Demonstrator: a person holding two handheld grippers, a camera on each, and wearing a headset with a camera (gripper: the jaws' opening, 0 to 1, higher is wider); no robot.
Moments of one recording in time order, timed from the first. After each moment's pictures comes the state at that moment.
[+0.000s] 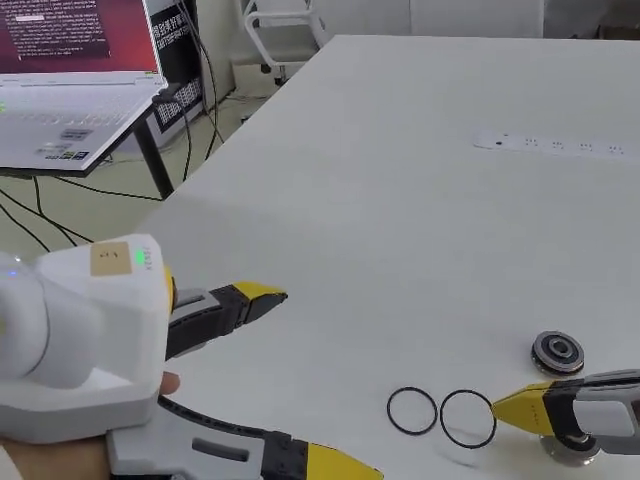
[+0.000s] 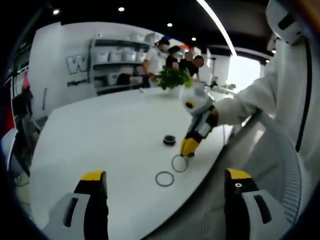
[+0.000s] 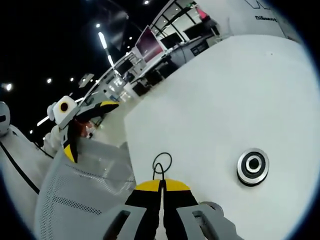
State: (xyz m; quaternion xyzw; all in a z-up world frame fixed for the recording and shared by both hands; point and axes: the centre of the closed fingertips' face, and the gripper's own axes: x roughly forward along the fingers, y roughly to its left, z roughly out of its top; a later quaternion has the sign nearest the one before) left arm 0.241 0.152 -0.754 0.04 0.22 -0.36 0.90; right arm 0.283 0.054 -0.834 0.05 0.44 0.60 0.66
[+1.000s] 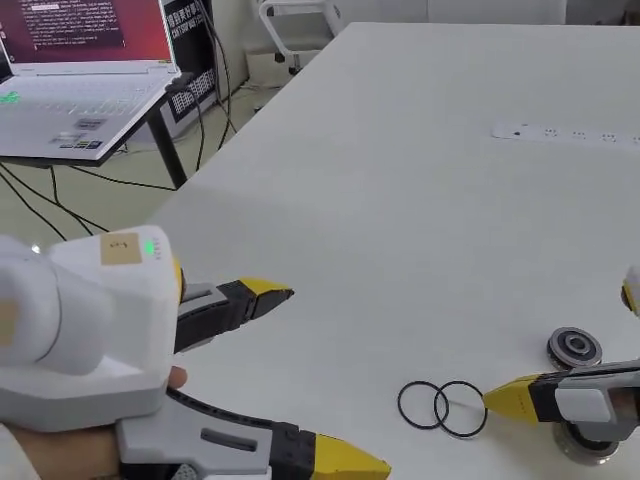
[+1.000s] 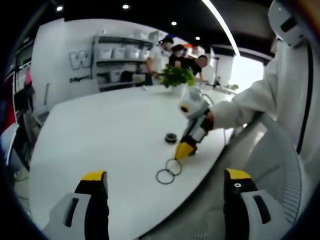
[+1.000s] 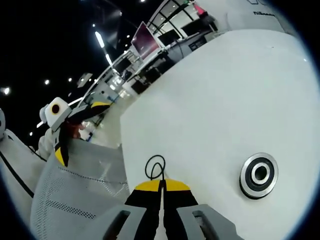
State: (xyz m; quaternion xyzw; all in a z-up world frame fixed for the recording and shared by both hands) left arm 0.240 0.155 -0.758 0.03 0.24 -0.35 0.90; right arm 0.290 0.066 -0.852 0.05 0.46 0.59 0.66
